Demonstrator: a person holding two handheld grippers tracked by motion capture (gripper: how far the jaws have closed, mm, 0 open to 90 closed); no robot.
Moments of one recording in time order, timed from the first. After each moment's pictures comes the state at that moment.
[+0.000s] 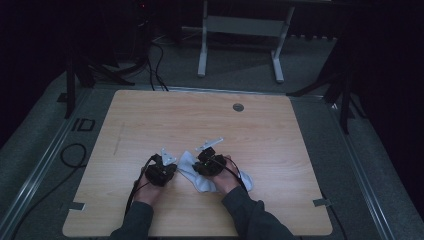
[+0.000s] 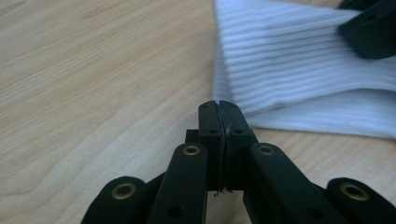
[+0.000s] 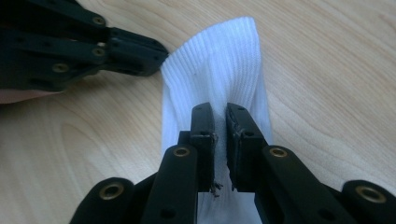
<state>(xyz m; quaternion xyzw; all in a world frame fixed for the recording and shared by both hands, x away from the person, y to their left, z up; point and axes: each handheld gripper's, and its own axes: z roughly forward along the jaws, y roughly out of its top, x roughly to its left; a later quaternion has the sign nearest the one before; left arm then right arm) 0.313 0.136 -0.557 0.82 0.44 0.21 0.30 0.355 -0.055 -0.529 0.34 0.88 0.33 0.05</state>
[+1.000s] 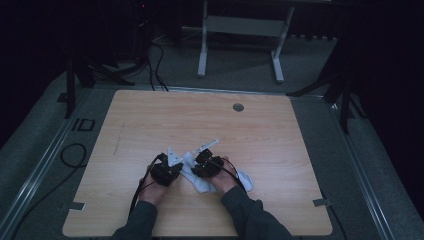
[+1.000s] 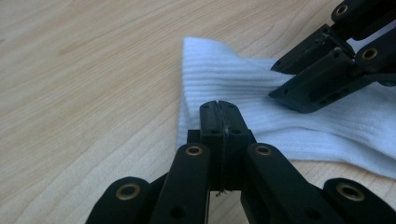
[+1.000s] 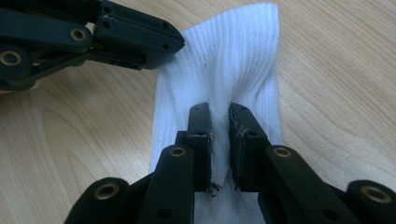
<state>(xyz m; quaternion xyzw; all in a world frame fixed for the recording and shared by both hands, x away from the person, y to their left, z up) 0.313 0.120 -0.548 0.83 0.41 0.22 0.31 0.360 -0.049 -0.544 0.33 0.89 0.31 0.04</state>
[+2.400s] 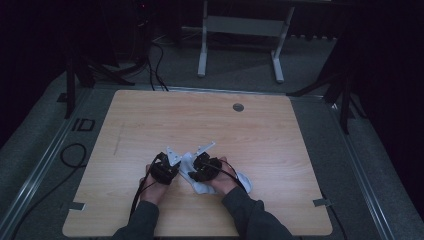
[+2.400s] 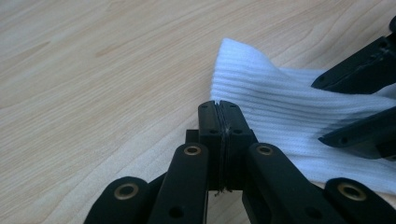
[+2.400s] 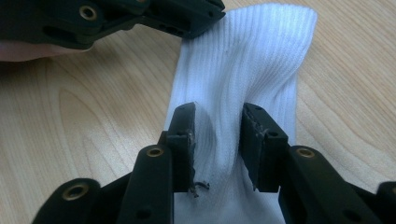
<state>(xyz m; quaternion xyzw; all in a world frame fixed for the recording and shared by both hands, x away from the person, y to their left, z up) 0.317 0.120 -0.553 0.81 0.43 0.26 0.29 0.352 -0.044 -0.543 0.28 0.91 0.30 0.04</state>
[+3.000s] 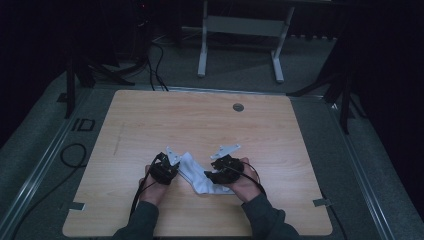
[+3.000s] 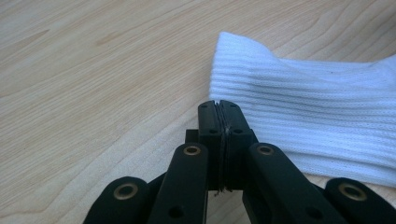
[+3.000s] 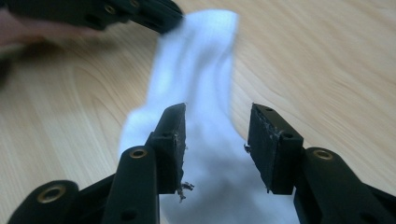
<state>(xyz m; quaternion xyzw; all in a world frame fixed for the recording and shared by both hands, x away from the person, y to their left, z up) 0.316 0.119 -0.552 0.81 0.44 0.26 0.28 0.326 -0.105 -0.505 0.28 0.89 0.33 0.10</state>
